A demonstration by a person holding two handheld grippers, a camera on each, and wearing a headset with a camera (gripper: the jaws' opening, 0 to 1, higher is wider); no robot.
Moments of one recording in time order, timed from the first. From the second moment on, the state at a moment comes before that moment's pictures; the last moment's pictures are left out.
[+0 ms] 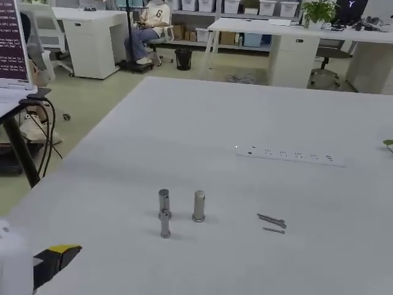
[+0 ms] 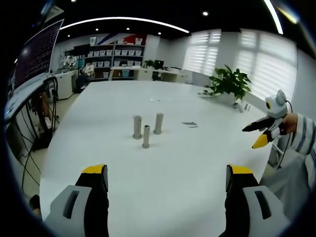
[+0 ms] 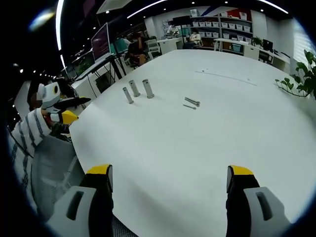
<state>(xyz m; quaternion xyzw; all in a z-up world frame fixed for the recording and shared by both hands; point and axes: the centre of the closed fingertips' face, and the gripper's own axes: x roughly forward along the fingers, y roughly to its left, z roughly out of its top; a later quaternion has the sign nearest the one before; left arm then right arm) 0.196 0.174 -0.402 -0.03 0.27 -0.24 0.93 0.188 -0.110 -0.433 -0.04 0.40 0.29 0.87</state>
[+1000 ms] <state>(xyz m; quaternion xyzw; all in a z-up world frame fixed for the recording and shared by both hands) 0.326 0.201 -0.375 0.03 0.25 -0.26 0.93 0.182 -0.114 -0.437 -0.02 0.42 0.27 0.87</state>
